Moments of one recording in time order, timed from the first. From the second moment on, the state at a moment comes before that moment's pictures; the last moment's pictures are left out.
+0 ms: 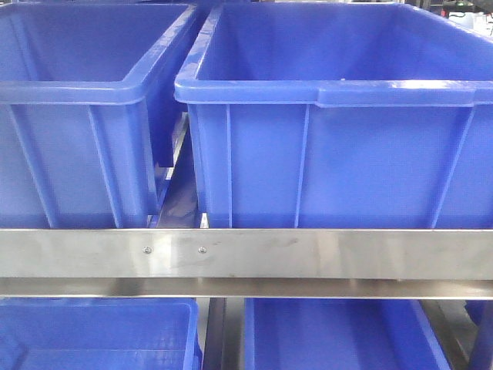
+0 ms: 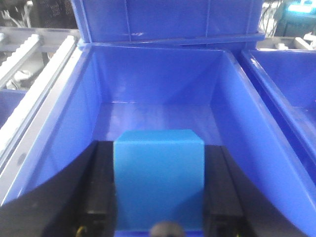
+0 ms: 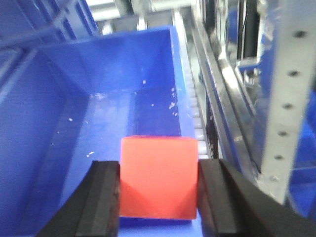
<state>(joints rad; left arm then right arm) -0.15 0.73 -0.68 0.29 0.17 -0.38 0.12 0.79 -0.79 -0.10 0.30 0.32</state>
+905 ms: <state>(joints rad) -0.15 1.36 -1.00 0.27 0.17 -0.38 0.26 1.41 -1.09 -0.16 0.23 0.30</state>
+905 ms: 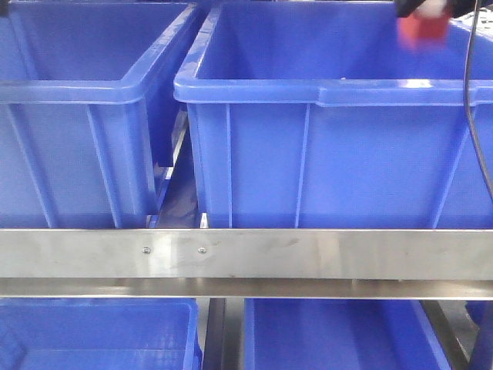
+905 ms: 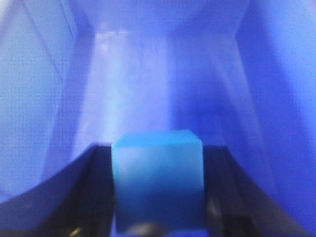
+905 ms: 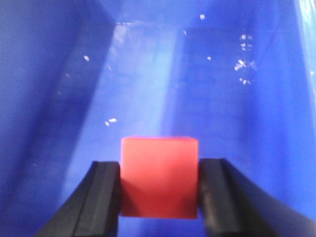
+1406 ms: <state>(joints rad) -0.15 1.33 -1.00 0.17 0.19 -0.38 0.26 1.40 -1.09 -0.17 0.23 0.30</state>
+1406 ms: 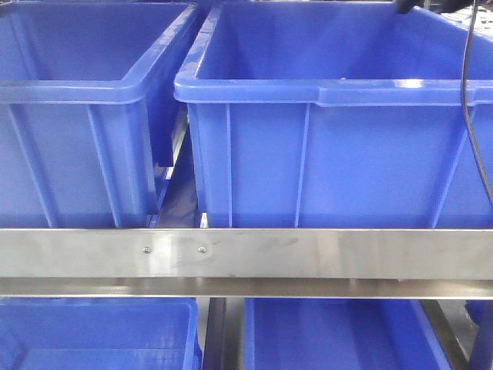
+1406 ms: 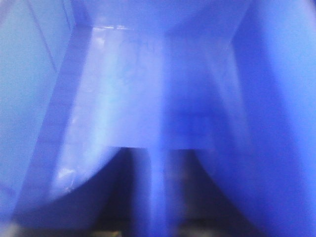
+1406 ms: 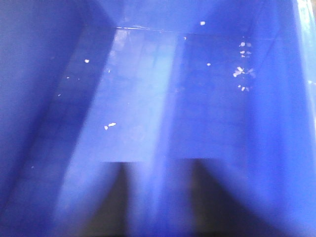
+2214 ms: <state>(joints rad) -0.15 0.58 -0.38 0.16 0.17 -0.38 0.26 0.63 -0.37 -0.17 0.17 0.32</state>
